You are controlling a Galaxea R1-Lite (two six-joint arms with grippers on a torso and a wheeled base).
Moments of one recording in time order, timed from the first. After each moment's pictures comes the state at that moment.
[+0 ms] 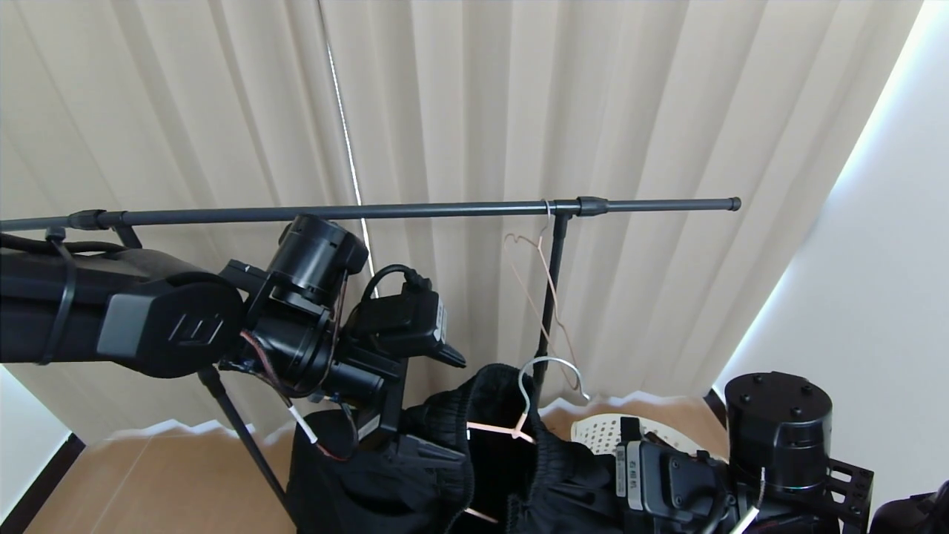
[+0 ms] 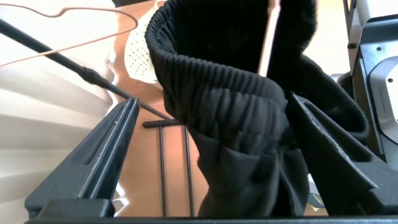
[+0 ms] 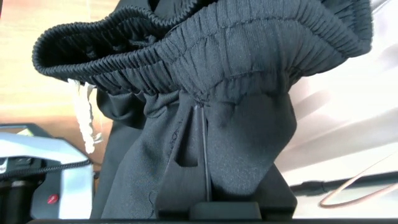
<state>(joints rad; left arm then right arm) -0.50 1.81 -1.15 0.22 -0.70 0.94 0.67 1.83 -0.31 -1.11 0.48 -0.60</state>
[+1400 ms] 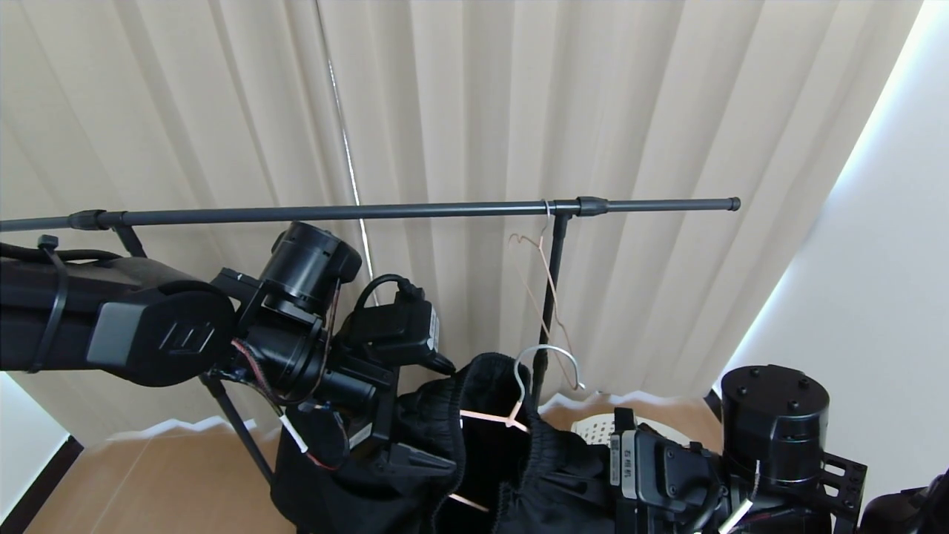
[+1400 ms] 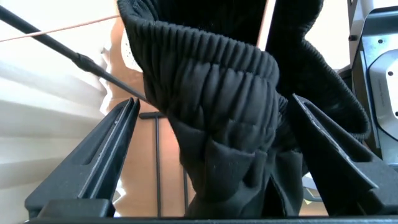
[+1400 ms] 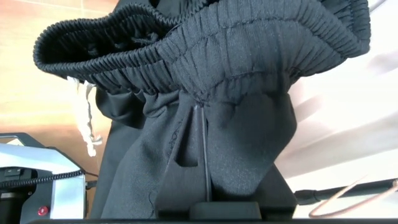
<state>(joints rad) -0.49 1.79 -1.11 0.22 -0.68 0.94 0.68 1.84 -0.35 -1.13 0.47 -0.58</state>
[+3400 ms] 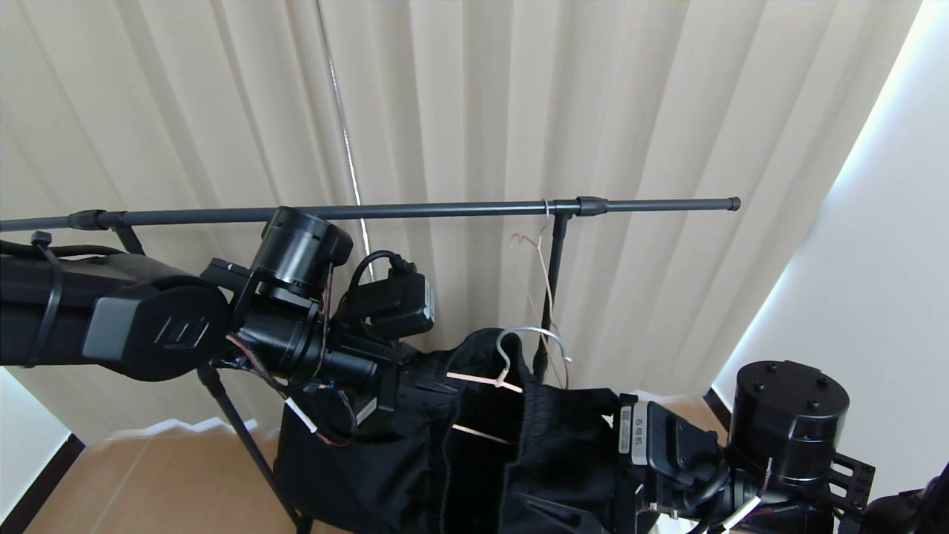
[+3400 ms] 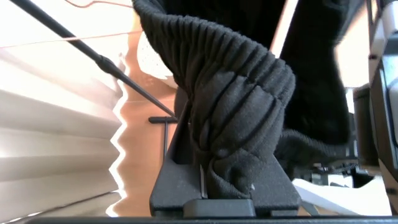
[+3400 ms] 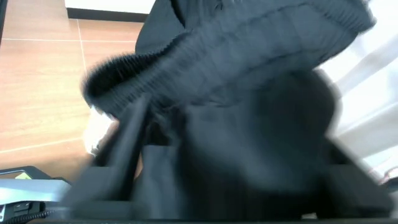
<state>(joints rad) -0.46 1.79 -1.12 0.13 -0.68 0.85 0.67 1.85 -0.34 -1.24 0.48 -0.45</state>
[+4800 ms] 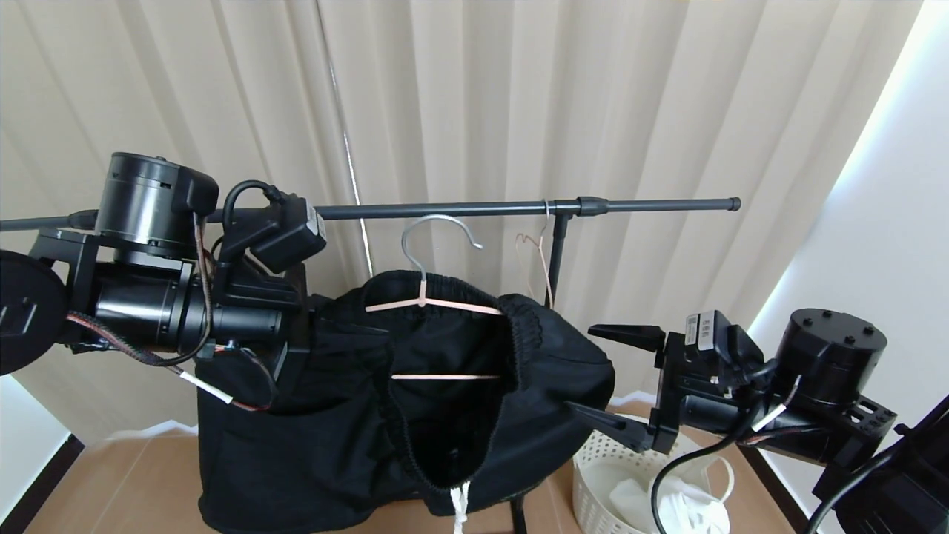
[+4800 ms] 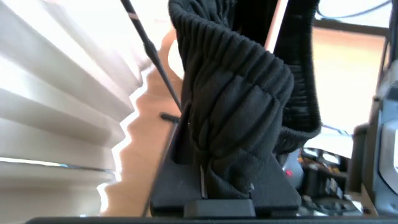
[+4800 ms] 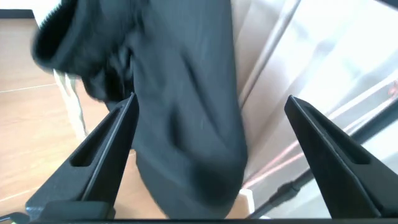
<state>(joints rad) -0.28 1.60 -1.05 0.07 -0.72 0.64 0.36 1.91 -0.40 -1.36 0.71 -0.28</state>
